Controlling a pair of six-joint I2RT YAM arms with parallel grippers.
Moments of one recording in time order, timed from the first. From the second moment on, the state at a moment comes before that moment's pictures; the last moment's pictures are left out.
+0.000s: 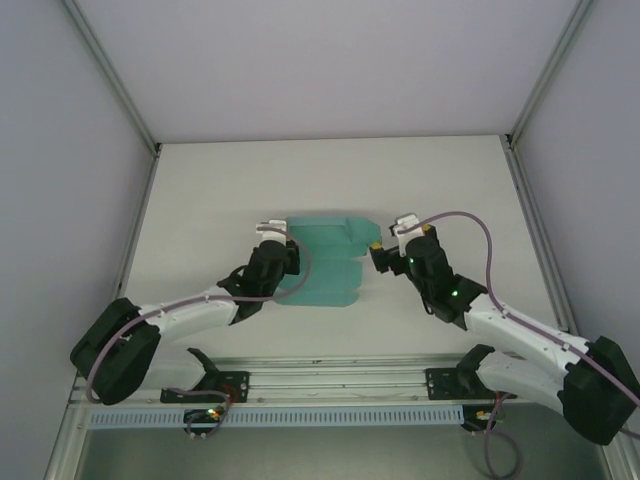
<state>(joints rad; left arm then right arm) -0.82 1.29 0.52 0.31 -0.43 -0.41 0.61 1.00 0.51 0.01 0.39 0.05</state>
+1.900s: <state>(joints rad) -0.82 1.23 0.52 0.31 -0.35 -0.38 0.71 1.34 0.64 0.29 0.28 -0.09</state>
